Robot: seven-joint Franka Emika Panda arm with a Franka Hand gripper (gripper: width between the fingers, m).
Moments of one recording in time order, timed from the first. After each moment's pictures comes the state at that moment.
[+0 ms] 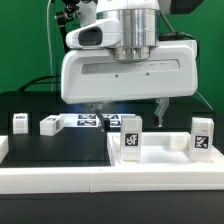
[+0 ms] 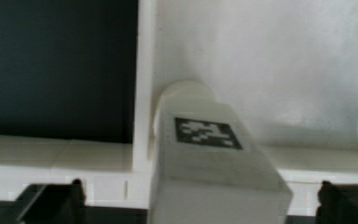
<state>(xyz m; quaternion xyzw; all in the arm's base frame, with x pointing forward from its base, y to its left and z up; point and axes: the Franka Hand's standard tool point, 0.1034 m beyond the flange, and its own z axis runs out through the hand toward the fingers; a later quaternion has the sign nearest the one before) 0.624 0.007 0.080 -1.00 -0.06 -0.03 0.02</state>
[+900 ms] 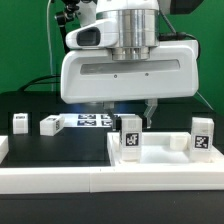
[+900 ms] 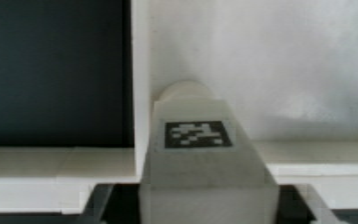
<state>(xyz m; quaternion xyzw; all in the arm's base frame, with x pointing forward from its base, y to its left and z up) 0.624 0.006 0.079 -1.00 0.03 -0.03 0.03</state>
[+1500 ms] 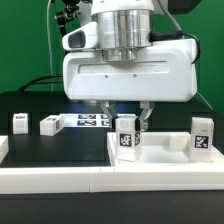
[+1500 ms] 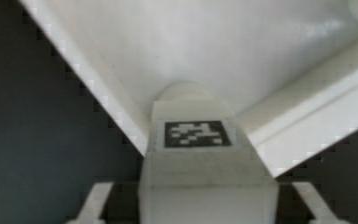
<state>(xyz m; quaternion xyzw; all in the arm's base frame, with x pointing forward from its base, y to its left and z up) 0.624 0.002 0.078 -0.95 0.32 -0.03 0.06</state>
